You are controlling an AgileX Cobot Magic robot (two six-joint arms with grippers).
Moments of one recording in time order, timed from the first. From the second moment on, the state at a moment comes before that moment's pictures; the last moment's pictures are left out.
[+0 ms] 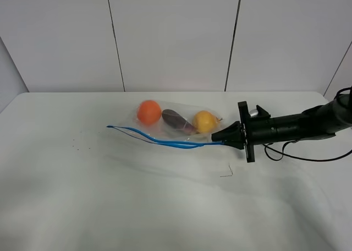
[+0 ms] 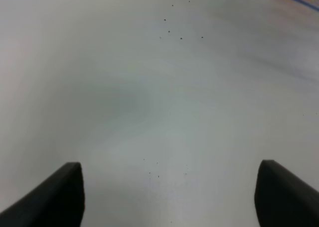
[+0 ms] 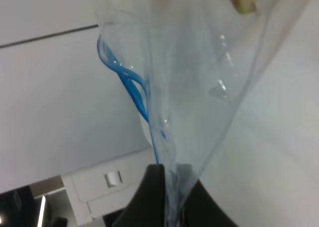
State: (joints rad) left arm 0.00 0.00 -0.49 0.06 1.05 -0.06; right arm -0.04 2.18 -1.06 1.50 1.21 -0.79
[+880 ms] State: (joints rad) left arm 0.00 0.00 -0.49 0.06 1.05 -0.06; right arm 0.03 2.12 -1.06 1.60 1.20 -0.74
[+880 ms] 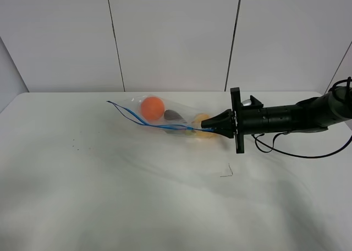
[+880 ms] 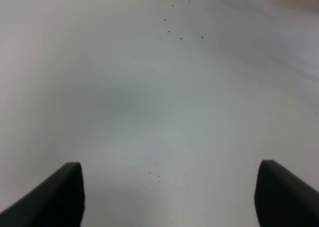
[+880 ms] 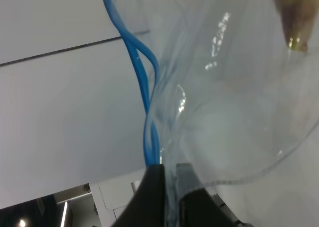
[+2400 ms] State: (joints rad) left arm 0.00 0.72 -0.92 0.09 0.85 0.27; right arm 0.03 2.12 -1.06 1.61 1.20 -0.76
